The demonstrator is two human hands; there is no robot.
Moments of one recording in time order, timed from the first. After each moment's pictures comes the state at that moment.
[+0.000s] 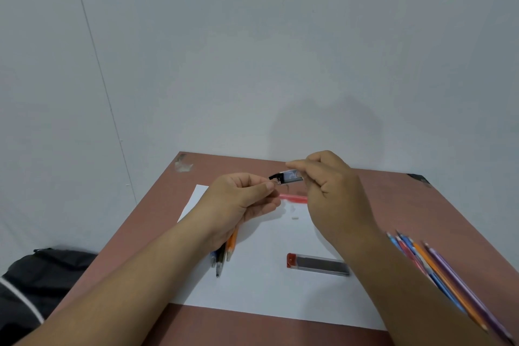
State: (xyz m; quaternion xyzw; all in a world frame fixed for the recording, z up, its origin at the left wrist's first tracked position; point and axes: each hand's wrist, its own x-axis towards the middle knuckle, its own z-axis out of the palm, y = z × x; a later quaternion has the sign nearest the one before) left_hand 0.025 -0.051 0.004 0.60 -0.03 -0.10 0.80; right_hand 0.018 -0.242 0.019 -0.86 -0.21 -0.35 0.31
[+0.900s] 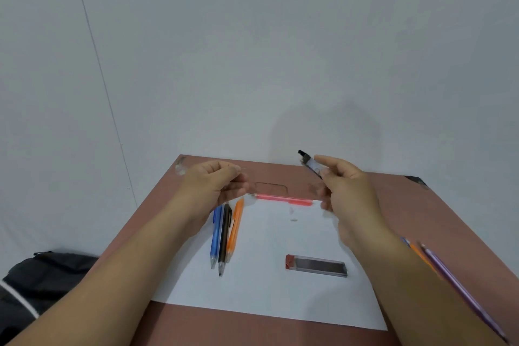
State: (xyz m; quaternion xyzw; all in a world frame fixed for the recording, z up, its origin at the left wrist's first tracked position) left_hand 0.034 -0.020 0.021 0.66 0.01 0.01 0.75; right_hand 0.024 -0.253 0.027 -0.71 0.09 -0.13 0.68
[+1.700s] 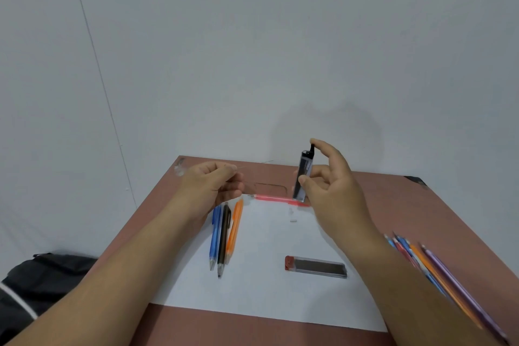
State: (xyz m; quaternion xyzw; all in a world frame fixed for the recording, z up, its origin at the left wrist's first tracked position) left_hand 0.042 -0.016 0.011 0.68 0.01 0.03 0.74; right_hand 0.012 -0.241 0.028 -0.80 -0.06 -0.17 0.57
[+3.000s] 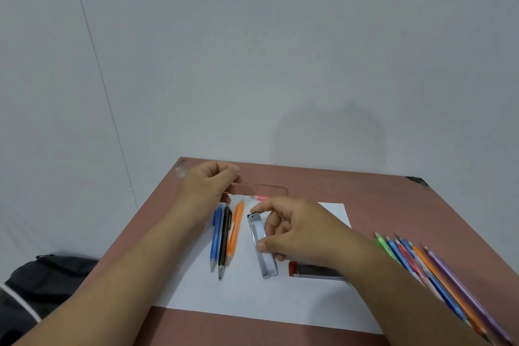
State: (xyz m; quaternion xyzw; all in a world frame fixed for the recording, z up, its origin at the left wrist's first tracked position) left_hand 0.040 -0.024 0.013 0.74 -0.01 0.11 0.66; right_hand -0.012 -0.218 0.034 -0.90 -0.18 0.11 0.38
